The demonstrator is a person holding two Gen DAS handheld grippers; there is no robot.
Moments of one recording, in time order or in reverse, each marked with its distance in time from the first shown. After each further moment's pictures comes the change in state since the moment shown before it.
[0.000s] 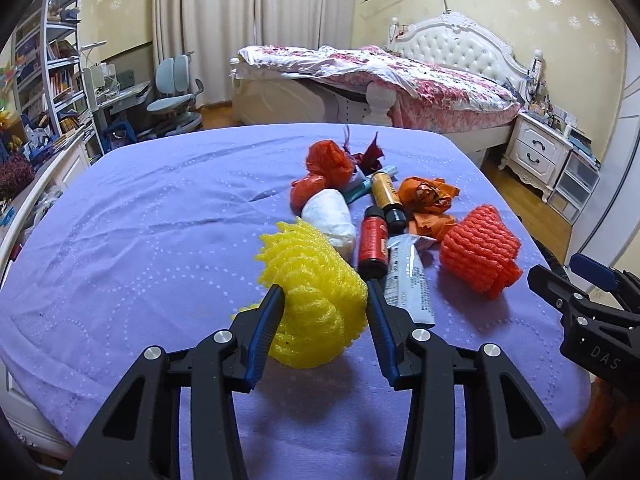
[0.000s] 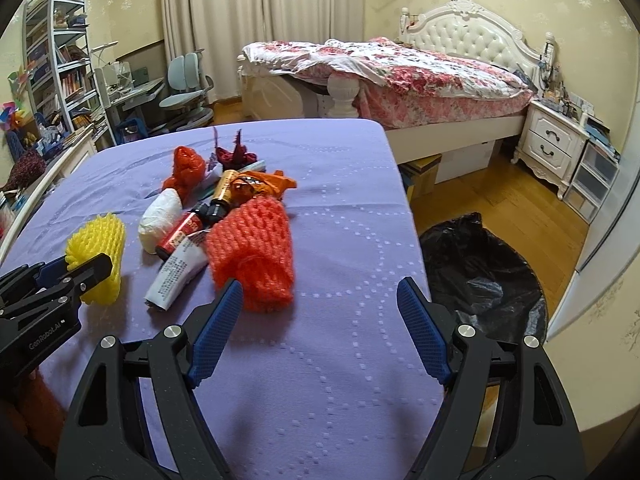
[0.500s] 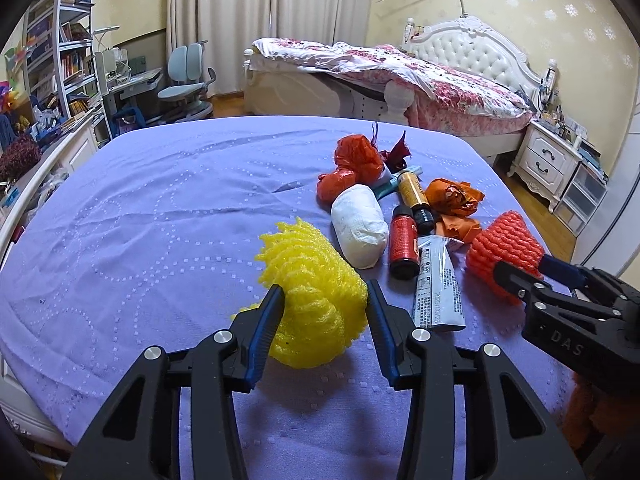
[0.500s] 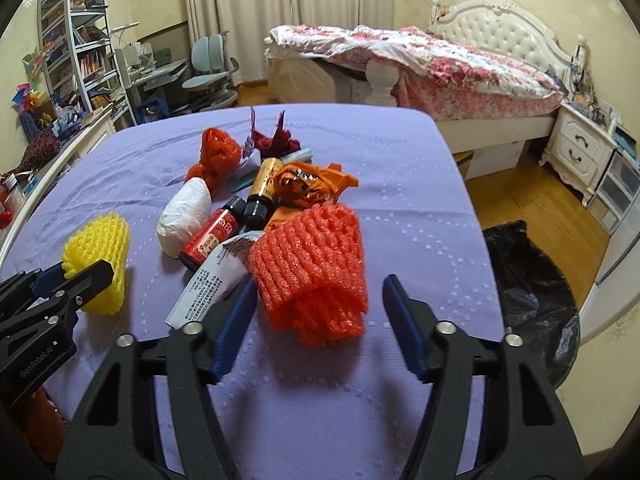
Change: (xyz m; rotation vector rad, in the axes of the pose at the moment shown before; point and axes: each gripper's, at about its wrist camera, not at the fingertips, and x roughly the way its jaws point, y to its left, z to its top) left arm 0.008 0.020 -0.001 -0.049 0.015 0.005; right arm 0.039 0.031 0.011 -0.042 0.070 0.079
